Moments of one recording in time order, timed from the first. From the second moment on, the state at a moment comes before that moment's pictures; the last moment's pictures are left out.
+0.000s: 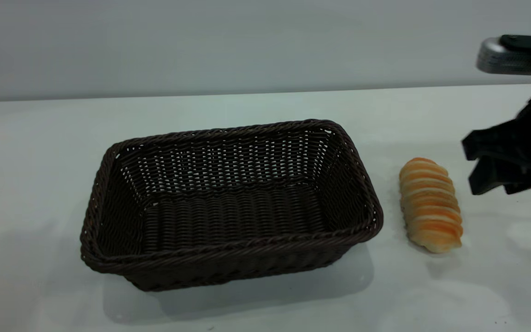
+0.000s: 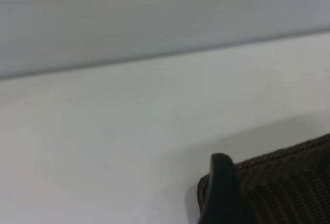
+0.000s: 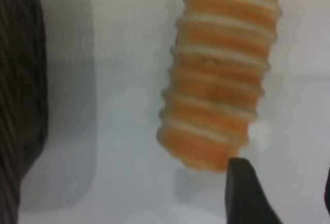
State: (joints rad) left arm -0.27 1.20 -1.29 0.09 0.70 -0.16; right arm 0.18 1.80 -0.72 0.72 0.07 -0.54
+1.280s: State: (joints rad) left arm -0.27 0.93 -1.29 0.09 0.83 -0.11; right arm 0.30 2.09 -0.92 0.70 0.07 -0.64
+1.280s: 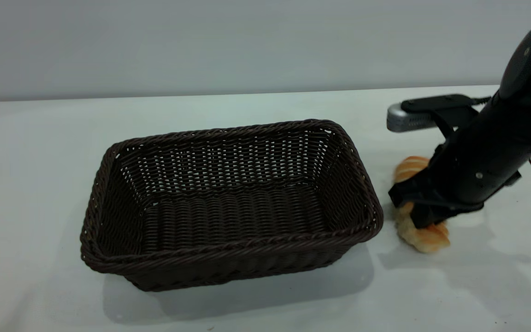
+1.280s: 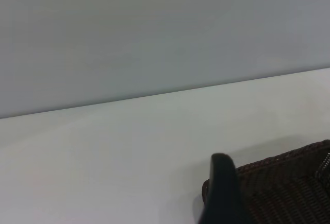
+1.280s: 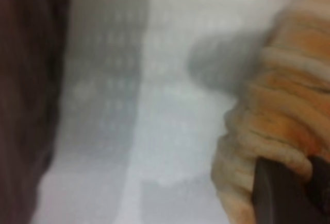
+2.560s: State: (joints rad) left arm -0.27 0.82 -1.29 -0.06 0.84 0.03; right arm 0.67 1.84 -0.92 0.71 0.08 -0.66
